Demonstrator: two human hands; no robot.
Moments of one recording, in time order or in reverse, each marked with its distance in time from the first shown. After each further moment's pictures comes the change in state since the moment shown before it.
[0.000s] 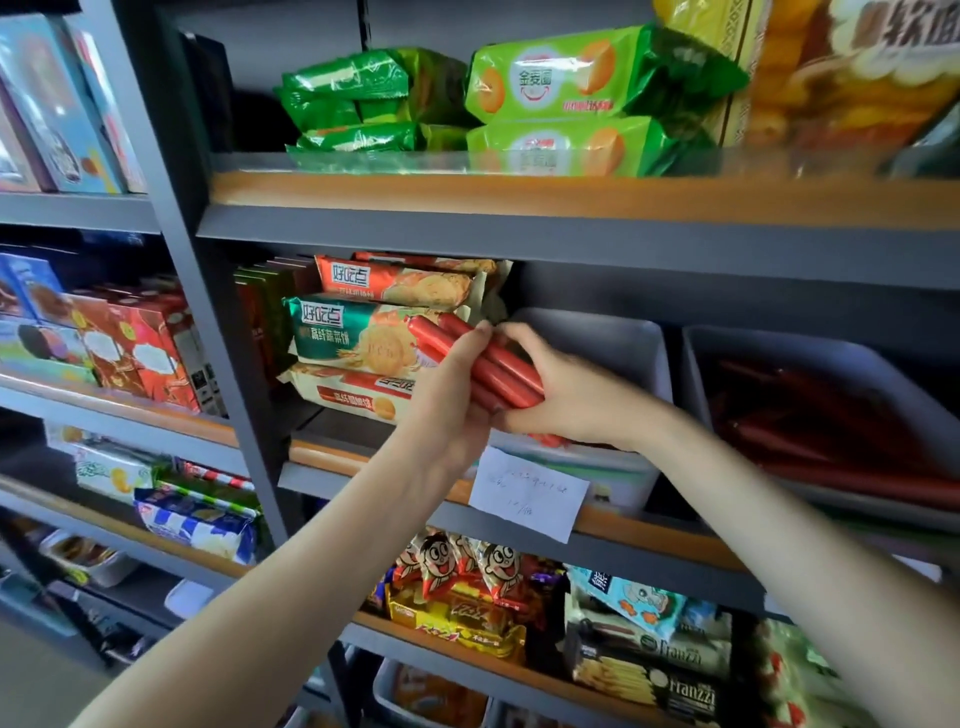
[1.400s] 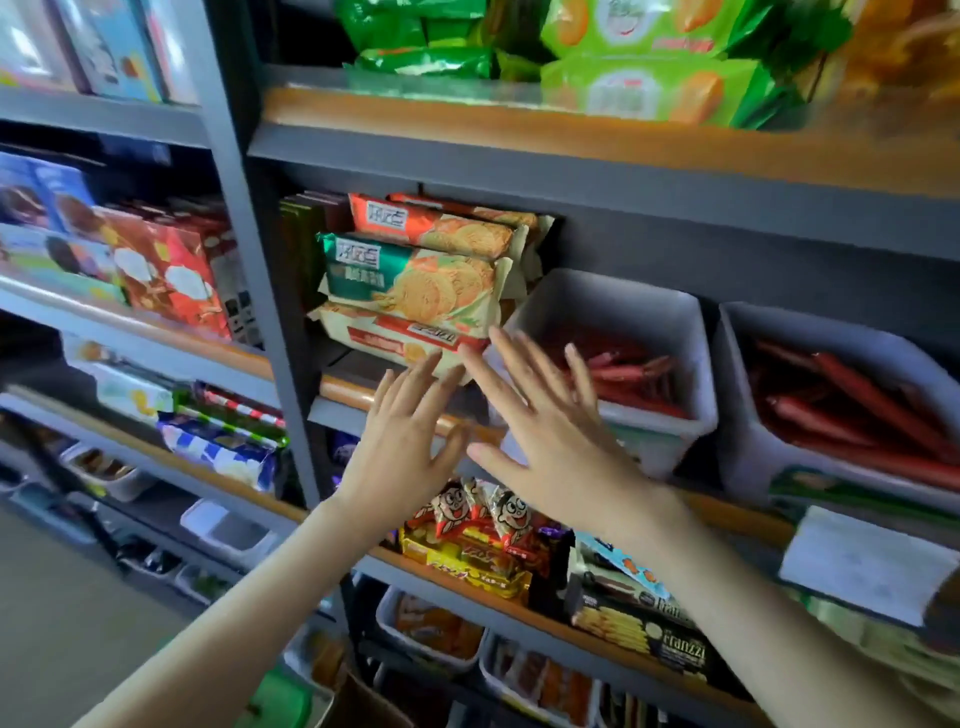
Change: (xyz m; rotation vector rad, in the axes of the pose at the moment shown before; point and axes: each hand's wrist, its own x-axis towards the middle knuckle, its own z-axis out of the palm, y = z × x) left_hand -0.033 -0.024 -0.137 1.624 -0.093 0.838; right_hand -0.035 -0.011 0.081 -0.637 0.135 -0.252
